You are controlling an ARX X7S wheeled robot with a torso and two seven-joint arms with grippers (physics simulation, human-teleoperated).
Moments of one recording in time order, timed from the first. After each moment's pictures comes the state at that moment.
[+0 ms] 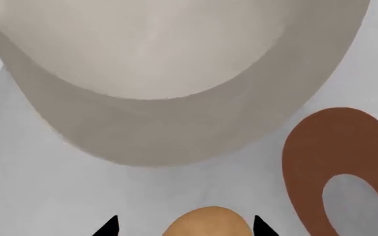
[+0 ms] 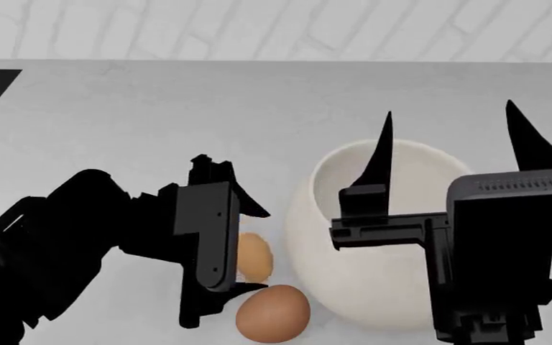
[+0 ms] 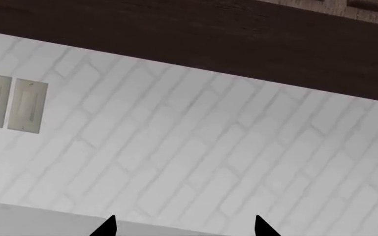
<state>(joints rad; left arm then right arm) -1.27 -0.01 0.91 -1.31 -0.02 0.29 0.99 0.48 0.51 -0.17 -0.65 0.44 0.65 0.39</state>
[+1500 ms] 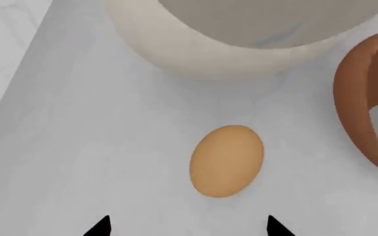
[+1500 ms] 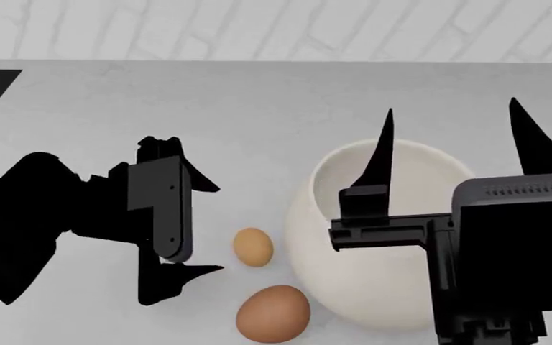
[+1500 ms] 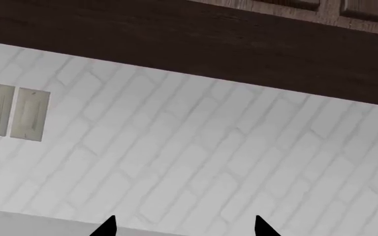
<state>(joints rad) -1.30 -0.10 0.90 -1.30 -0.03 0.24 0.99 0.47 0.52 -0.16 -0.67 0.46 0.64 0.41</state>
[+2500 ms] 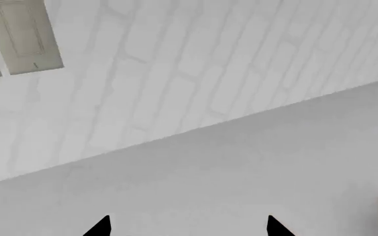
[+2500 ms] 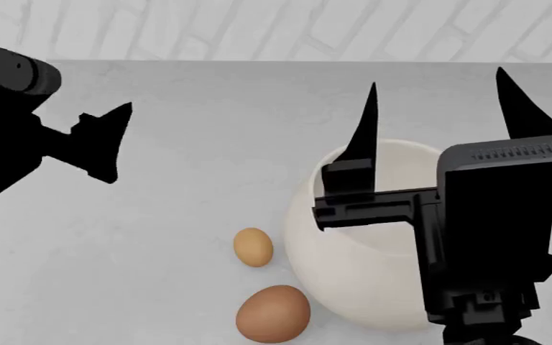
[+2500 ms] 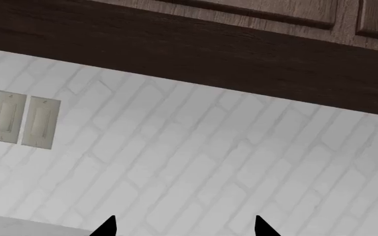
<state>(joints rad) -1.00 -0.34 0.22 -0.15 -0.40 -0.85 0.26 0.59 0.51 -0.18 -0.70 0.51 0.75 0.43</state>
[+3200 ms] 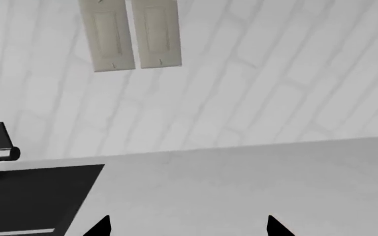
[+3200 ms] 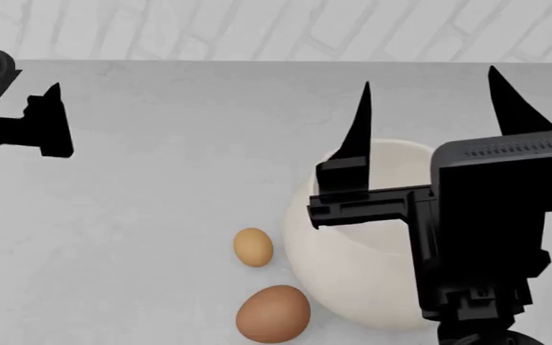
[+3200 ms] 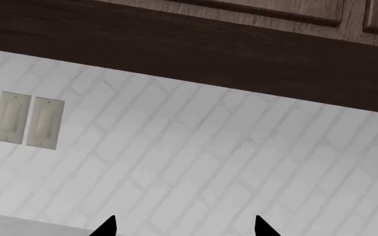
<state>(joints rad) -0.96 -0.32 0.13 -0.16 -0.31 -0.81 -0.01 0.60 0.50 -0.20 -0.69 0.52 0.74 0.43</state>
